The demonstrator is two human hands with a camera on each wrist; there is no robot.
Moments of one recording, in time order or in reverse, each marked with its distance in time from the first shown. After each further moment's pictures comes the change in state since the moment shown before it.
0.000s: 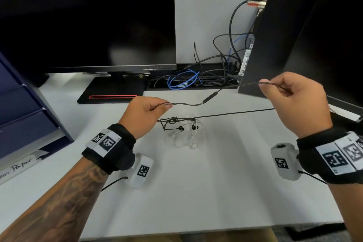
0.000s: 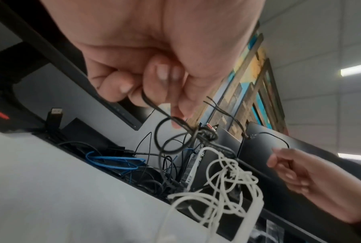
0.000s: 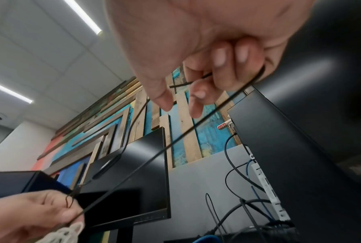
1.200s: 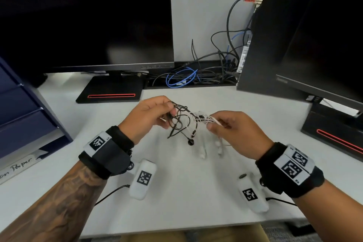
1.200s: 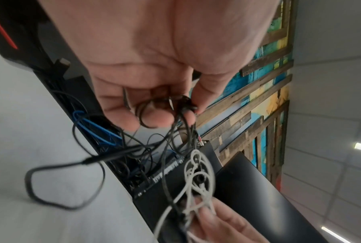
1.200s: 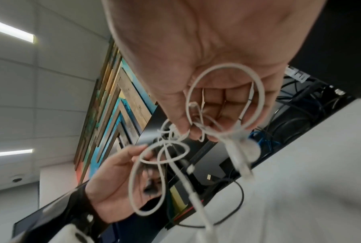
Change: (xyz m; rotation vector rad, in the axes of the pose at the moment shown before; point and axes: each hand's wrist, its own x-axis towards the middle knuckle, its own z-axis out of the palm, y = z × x) left_hand -0.011 0.017 0.005 -0.437 -0.267 -0.144; right_hand -0.051 -0.003 0.074 0.328 -0.629 0.012
